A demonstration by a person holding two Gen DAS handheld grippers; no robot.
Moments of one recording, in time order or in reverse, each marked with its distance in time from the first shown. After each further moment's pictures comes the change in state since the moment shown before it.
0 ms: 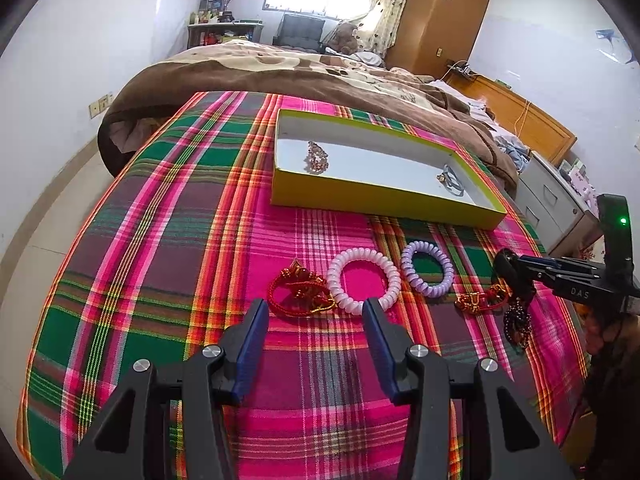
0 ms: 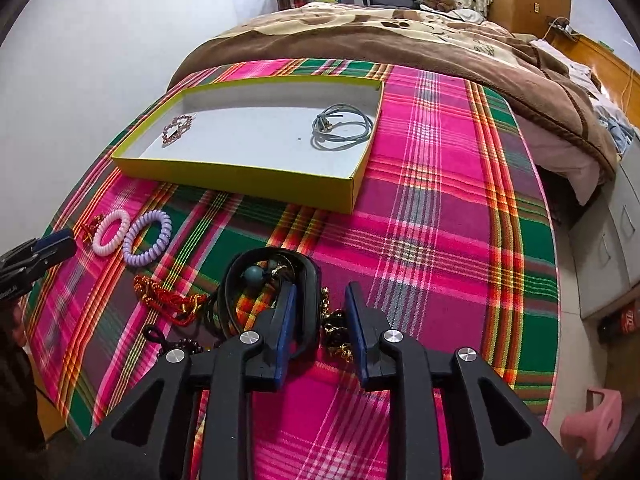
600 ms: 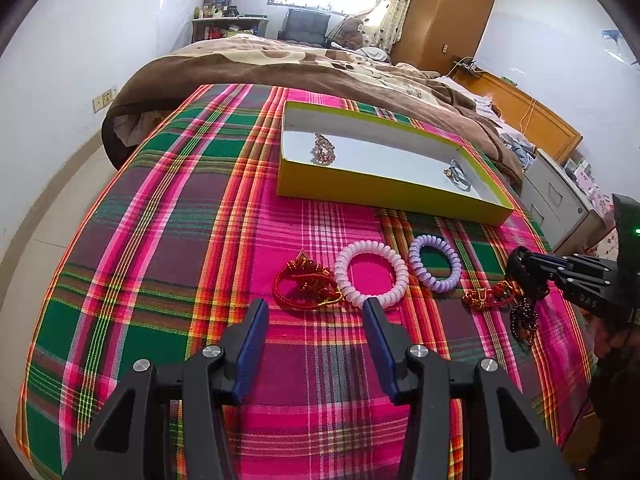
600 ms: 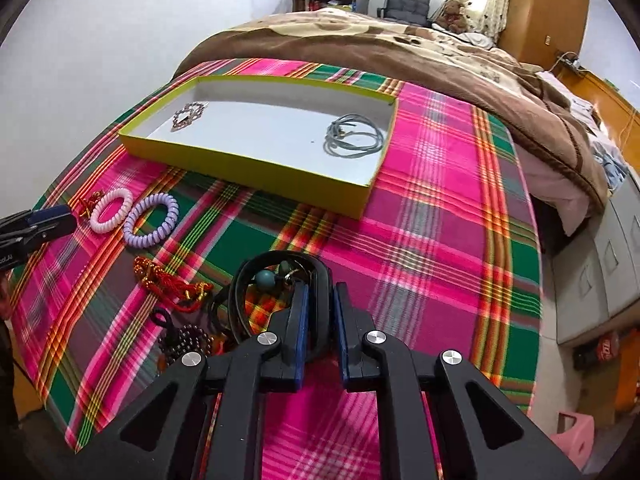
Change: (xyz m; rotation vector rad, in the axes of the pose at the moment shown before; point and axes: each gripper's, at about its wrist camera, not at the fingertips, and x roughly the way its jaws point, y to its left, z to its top) left arm 0.004 0.001 -0.002 -0.010 0.019 0.014; right arm -0.009 0.015 -0.005 -0.096 -0.029 -0.069
